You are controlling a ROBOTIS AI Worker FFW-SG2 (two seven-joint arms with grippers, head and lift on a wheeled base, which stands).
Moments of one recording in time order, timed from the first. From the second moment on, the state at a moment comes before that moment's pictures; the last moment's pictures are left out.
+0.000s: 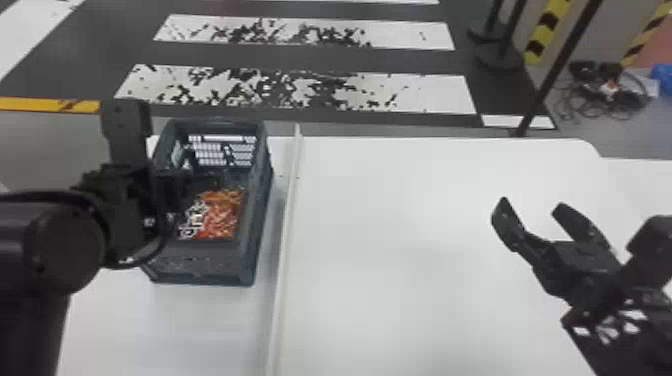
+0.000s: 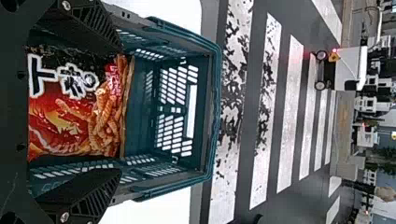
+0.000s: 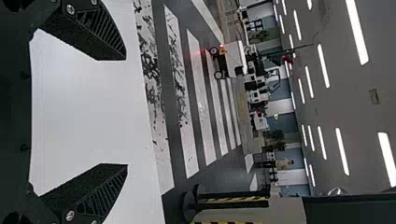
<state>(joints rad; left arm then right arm) 0.00 0.21 0.08 -2.06 0.42 1.15 0.19 0.52 -0.15 -0.14 -2.11 -0.36 0.26 0.07</state>
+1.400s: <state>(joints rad) -0.25 0.20 0.06 -1.78 0.42 1.47 0.20 0.52 -0.18 -0.12 -2.13 -0.39 0.26 0.09</state>
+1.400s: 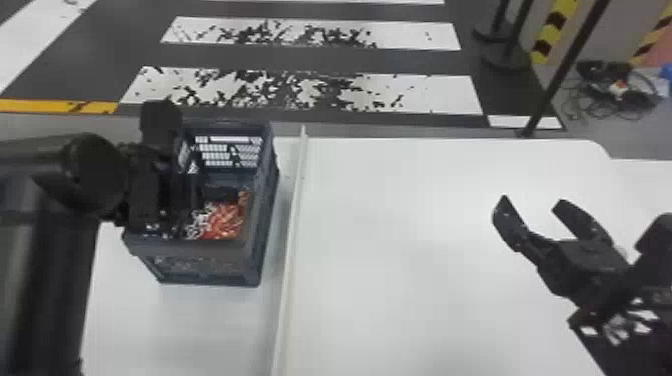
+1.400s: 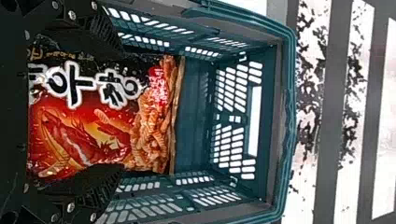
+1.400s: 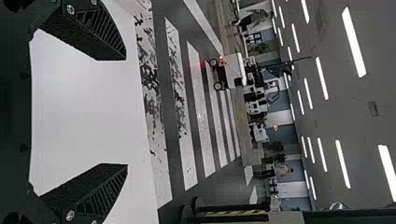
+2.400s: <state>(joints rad) -0.38 0.16 -0.01 -1.46 0.33 1.52 0.11 0.49 -0.21 -0.09 -2.11 -0.43 0.26 0.09</state>
